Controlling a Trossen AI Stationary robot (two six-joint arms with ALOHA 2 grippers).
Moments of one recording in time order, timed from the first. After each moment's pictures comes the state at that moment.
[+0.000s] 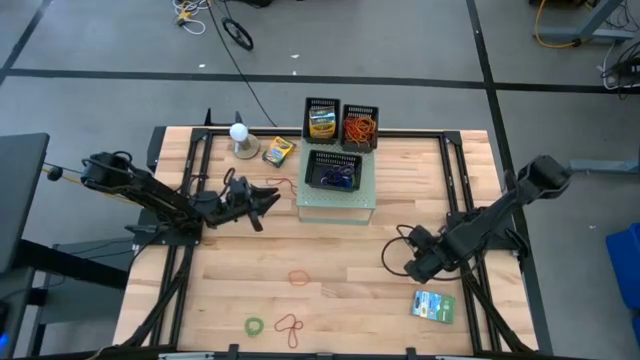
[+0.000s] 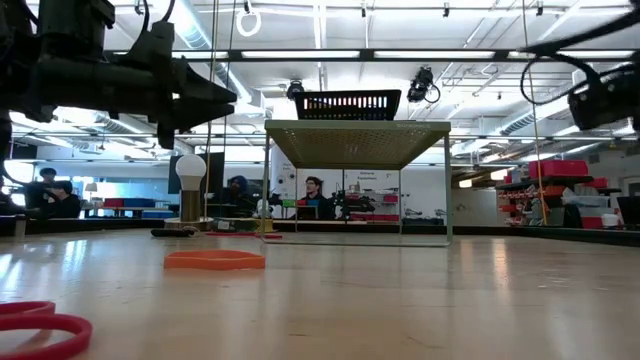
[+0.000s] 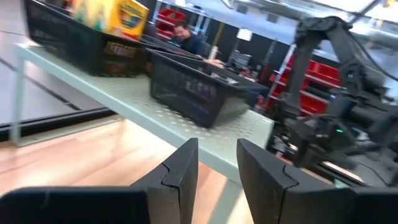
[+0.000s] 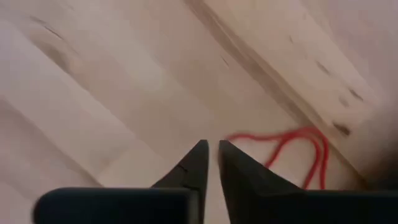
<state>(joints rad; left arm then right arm) -0.12 1.26 0.08 1.27 -0.56 -0.30 0.63 1.31 0.68 -0.92 0.16 1.42</state>
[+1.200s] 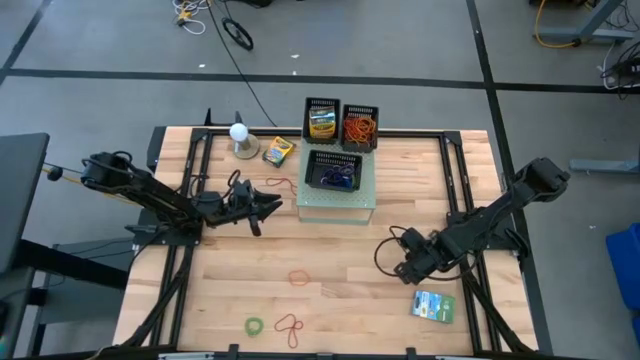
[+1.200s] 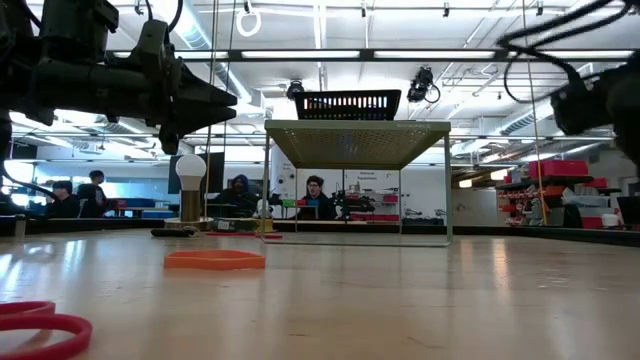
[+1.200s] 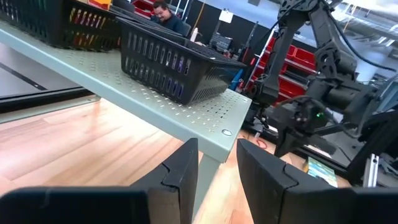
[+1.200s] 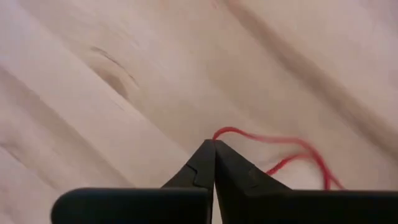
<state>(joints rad) -0.12 1.26 0.08 1.22 -0.44 -0.35 0.60 1.36 0.68 -0.77 0.17 1.44</state>
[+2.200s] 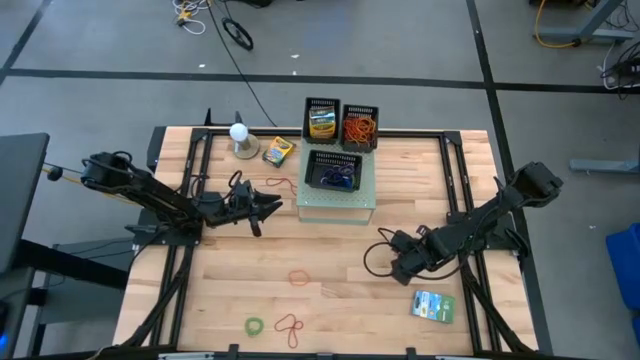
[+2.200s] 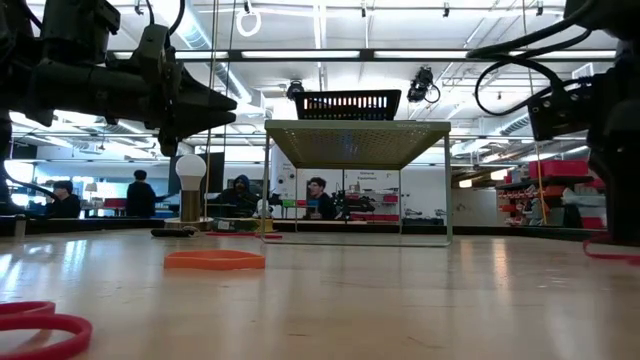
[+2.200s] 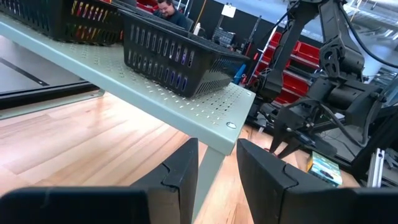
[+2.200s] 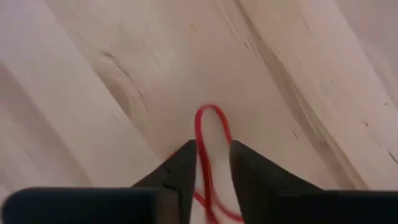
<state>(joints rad) -0.12 1.26 0.08 1.20 -0.44 -0.35 0.54 1.46 0.71 -0.72 0.19 1.13</state>
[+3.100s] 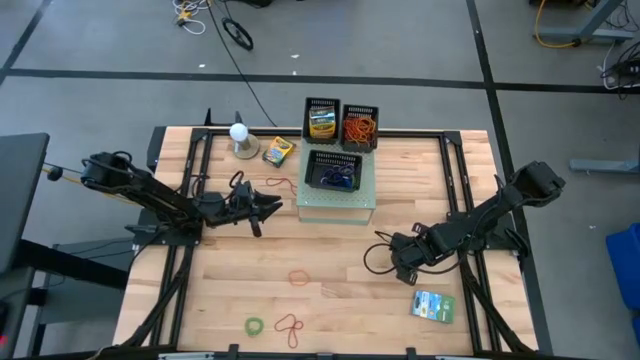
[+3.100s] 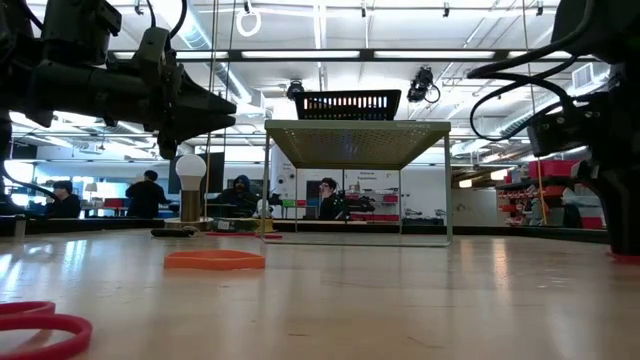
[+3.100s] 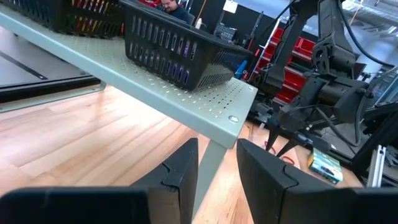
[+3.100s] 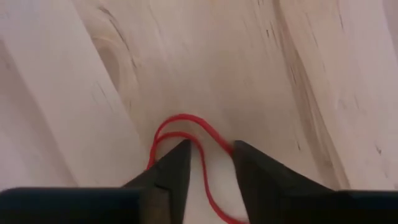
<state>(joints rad) -0.12 1.26 0.08 1.18 -0.44 -0.37 0.49 1.46 0.63 -0.62 0.10 0.88</state>
